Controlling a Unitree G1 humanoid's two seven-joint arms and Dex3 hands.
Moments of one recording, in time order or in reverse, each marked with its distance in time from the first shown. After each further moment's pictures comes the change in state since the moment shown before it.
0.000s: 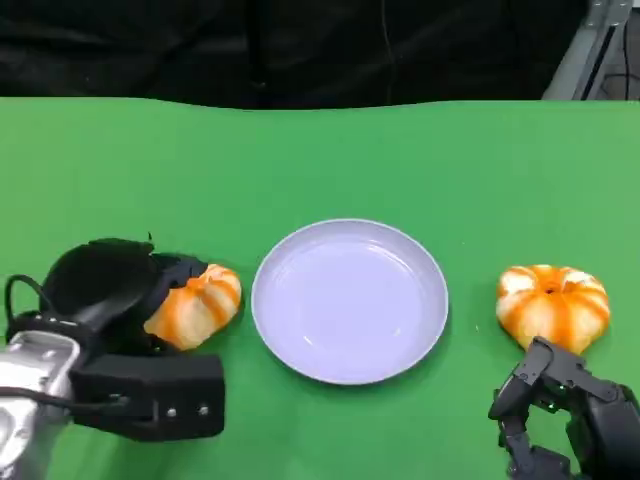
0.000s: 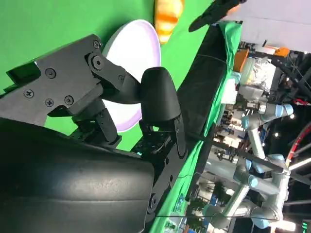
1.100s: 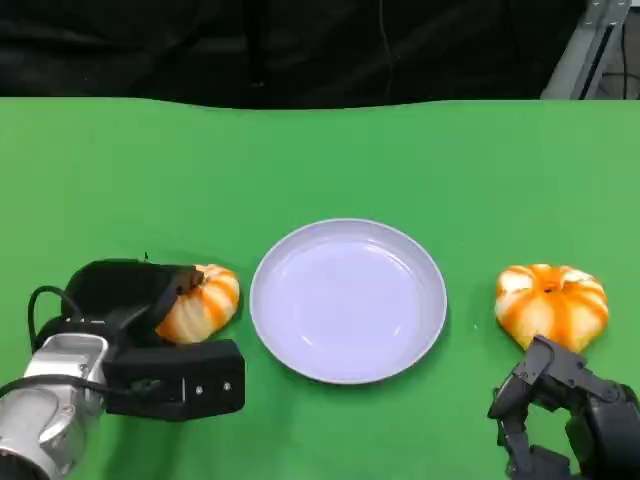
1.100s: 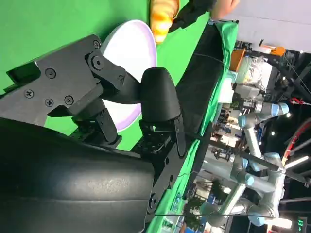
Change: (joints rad) left arm -0.155 -0.066 -0.146 0.350 -0.078 0.068 0.131; right arm 0.010 0.005 0.005 -0.029 0.002 0.006 0.000
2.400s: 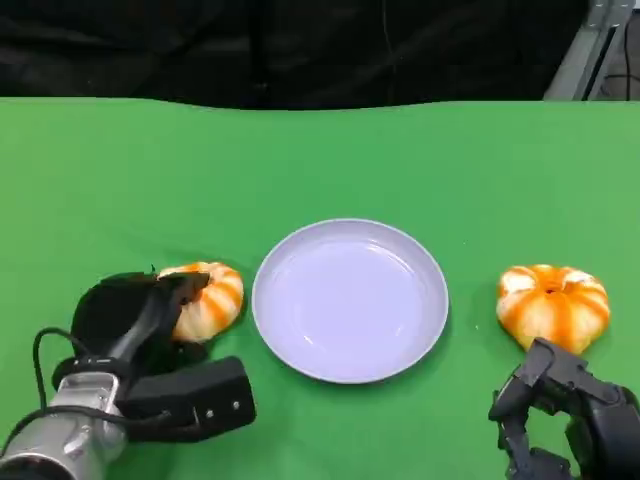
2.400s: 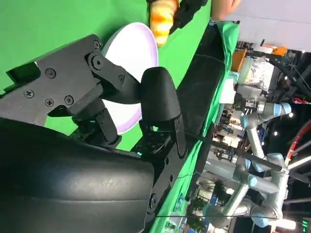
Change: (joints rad) left arm -0.064 -0.115 -0.033 0.378 -0.098 -0.172 0.453; right arm 0.009 0.002 0.001 -0.007 0.012 0.012 0.003
